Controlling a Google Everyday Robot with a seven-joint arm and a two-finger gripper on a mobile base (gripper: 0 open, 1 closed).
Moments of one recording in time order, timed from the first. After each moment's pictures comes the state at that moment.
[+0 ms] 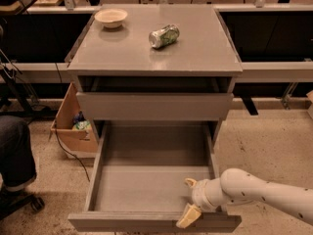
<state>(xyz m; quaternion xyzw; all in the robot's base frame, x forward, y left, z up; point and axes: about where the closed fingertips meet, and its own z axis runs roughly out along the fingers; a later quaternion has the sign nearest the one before) 0.460 -0.105 0.426 -0.56 0.76 0.20 0.27</state>
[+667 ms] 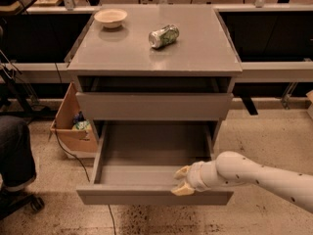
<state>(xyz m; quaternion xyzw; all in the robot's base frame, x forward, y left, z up) 0.517 -0.088 0.464 -0.58 0.73 0.18 0.31</state>
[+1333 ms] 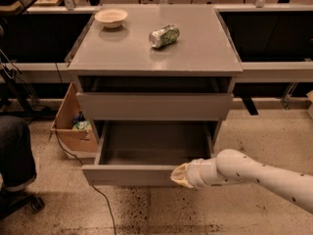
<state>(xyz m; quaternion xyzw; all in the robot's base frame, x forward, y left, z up) 0.525 -0.082 0.476 -0.58 0.72 0.18 0.33</state>
